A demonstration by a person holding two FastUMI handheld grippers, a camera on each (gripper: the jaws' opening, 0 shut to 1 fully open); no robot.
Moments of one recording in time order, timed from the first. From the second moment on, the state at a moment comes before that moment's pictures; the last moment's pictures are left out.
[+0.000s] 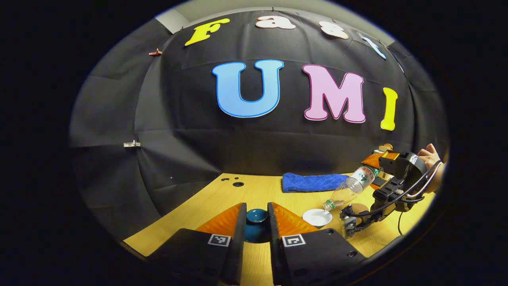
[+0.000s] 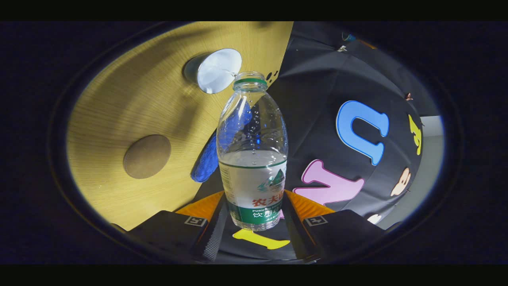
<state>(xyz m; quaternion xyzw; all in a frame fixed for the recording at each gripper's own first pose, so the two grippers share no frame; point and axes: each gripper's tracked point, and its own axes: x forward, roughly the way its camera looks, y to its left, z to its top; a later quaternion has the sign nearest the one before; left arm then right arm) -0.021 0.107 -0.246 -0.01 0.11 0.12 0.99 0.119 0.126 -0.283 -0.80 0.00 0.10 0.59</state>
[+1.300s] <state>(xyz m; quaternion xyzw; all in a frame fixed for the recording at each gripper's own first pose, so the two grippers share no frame) 0.011 0.100 -0.247 -0.01 0.11 0.12 0.99 0.104 0.128 -0.332 -0.50 0.07 0.15 0.85</state>
